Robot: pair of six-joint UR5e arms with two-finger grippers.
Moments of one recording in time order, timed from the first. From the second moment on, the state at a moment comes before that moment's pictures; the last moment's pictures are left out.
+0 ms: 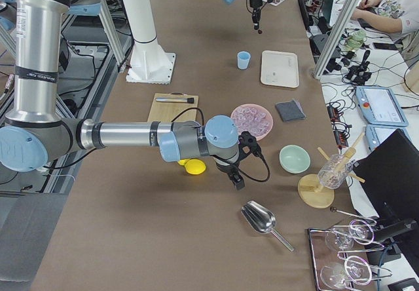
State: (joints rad) left arm -0.89 -2.18 -1.50 -2.05 -2.18 -0.83; right arm 1.58 -1.71 1.76 -1.40 2.42 -0.39
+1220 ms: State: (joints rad) left arm -0.65 -2.31 -1.47 -2.04 -1.97 -1.06; right arm 1.58 -1.70 1.74 -1.40 2.42 -0.38
